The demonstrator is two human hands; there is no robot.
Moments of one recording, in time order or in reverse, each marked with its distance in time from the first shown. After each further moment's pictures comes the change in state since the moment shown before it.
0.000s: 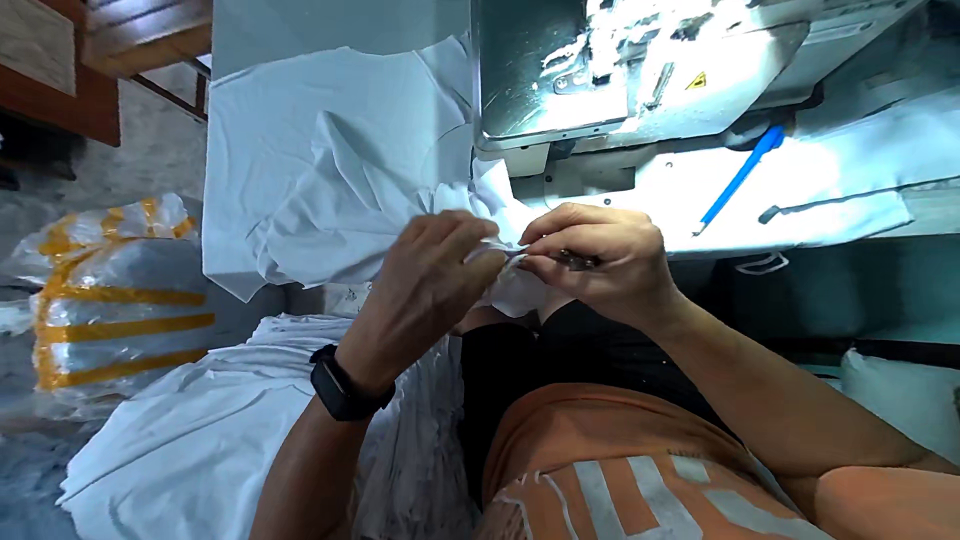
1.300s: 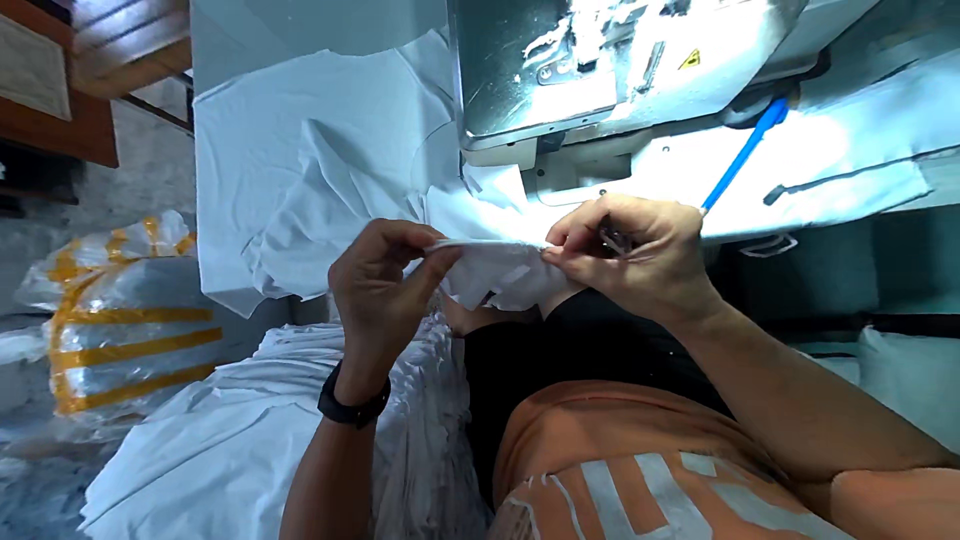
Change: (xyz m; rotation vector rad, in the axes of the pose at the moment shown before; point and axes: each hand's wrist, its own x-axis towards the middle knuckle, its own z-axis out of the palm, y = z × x) left_hand -0.012 -0.003 0.017 -0.836 0.491 -0.391; right_hand -0.013 -0.003 -0.015 0.104 0.097 0.198
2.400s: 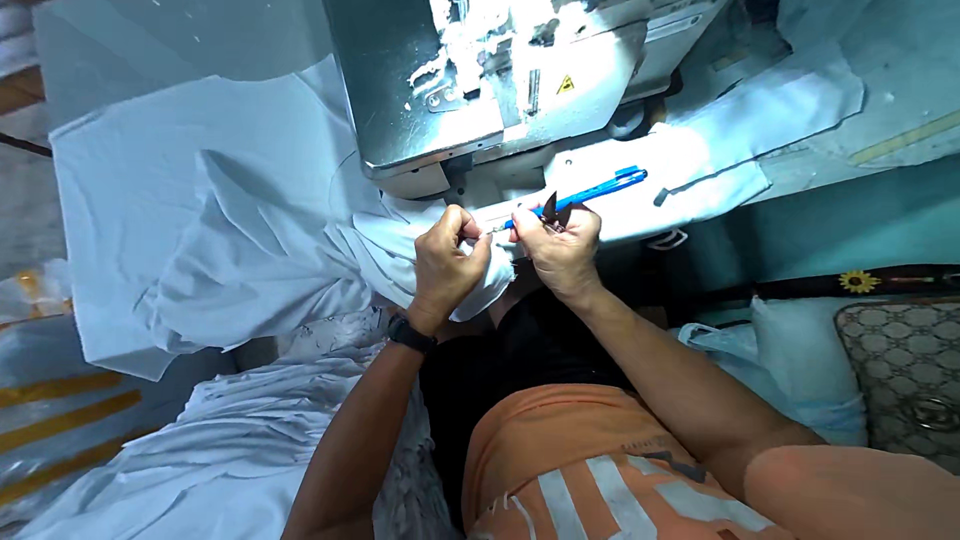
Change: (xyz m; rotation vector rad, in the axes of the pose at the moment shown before) left_hand 0.010 -0.085 0.122 0.186 -0.141 0.094; right_hand -0.022 0.057 0.009 -0.024 0.585 0.172
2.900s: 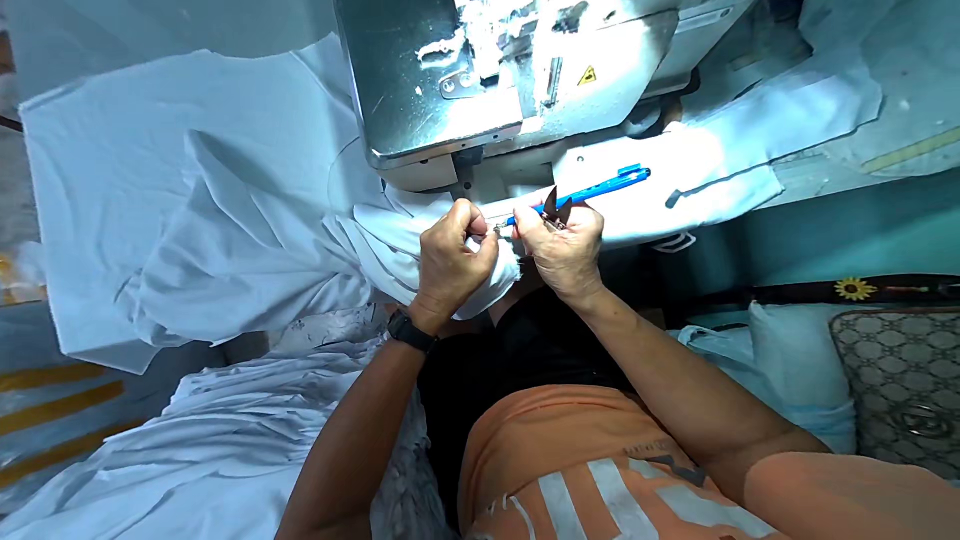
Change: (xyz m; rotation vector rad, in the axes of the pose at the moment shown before) left_hand 0.002 0.002 0.000 0.033 -0.003 0.028; right_hand 0.001 0.004 0.004 -0.053 -0.010 0.032
